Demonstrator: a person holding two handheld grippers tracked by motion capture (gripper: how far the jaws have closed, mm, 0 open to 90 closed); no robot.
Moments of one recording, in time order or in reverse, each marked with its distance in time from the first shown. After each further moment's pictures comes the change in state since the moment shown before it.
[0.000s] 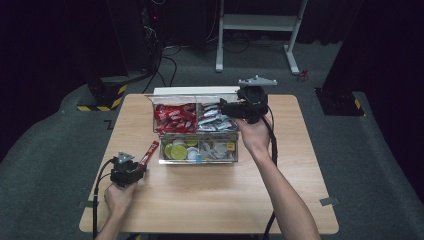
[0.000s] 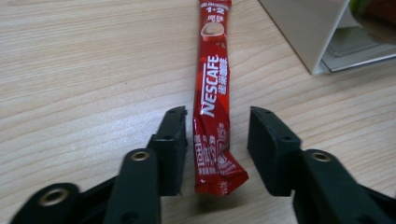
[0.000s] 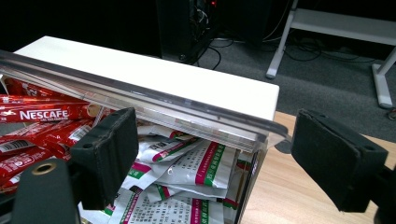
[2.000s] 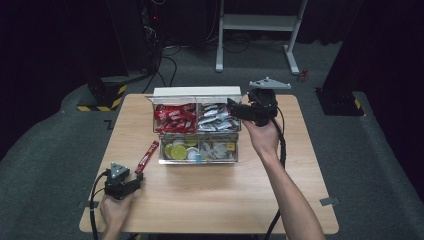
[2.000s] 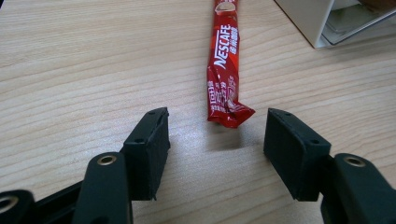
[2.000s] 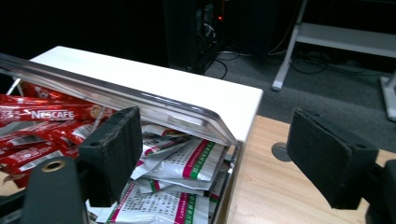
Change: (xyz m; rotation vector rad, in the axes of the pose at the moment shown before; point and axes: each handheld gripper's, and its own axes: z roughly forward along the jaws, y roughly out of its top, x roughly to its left) left arm -0.003 -0.034 -0.019 -0.080 0.043 -0.028; right arm -0.017 -0.007 -0.015 -0.060 0.046 -0.001
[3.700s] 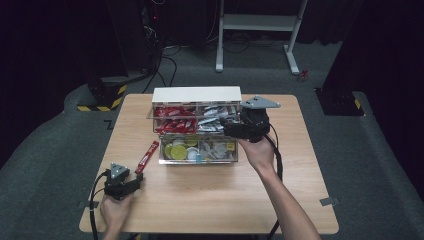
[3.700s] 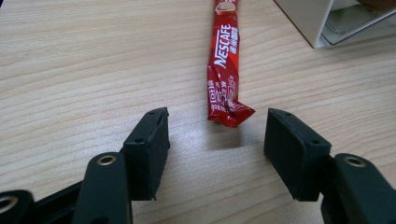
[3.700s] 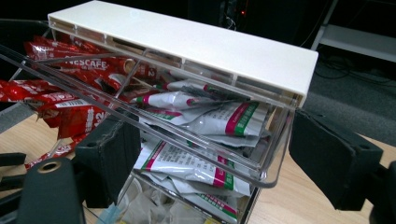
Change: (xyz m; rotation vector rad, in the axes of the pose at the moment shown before) left arm 0.000 0.000 0.000 -0.001 0.000 0.001; right arm 0.021 -0.037 0.000 0.023 0.068 -0.088
